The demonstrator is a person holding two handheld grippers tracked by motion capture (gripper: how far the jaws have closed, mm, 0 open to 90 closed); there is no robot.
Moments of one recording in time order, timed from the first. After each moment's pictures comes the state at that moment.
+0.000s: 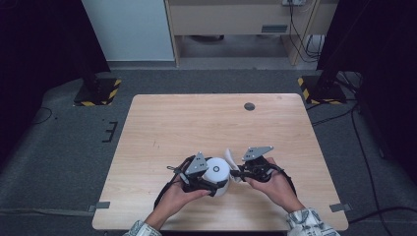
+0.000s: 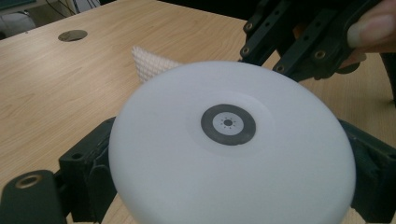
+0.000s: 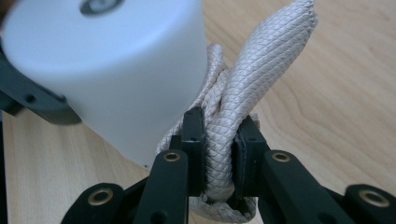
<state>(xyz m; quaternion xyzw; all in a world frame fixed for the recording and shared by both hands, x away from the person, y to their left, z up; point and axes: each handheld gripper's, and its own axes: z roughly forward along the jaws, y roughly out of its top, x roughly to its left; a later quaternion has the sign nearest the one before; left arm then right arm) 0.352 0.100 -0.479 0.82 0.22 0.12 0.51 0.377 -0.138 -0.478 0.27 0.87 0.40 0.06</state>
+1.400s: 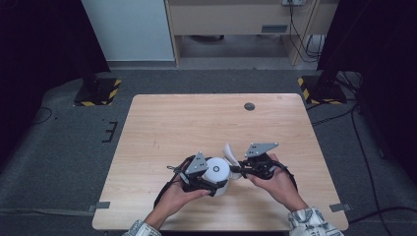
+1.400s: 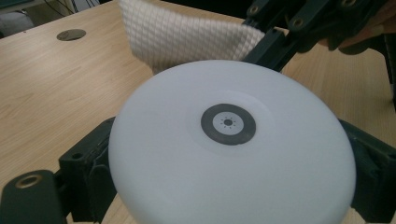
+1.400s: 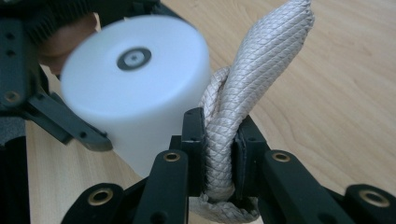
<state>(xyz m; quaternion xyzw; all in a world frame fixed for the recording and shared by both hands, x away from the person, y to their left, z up) 0.353 0.100 -0.479 0.83 0.22 0.11 0.51 0.376 -0.141 -0.457 0.26 0.86 0.44 0.06</state>
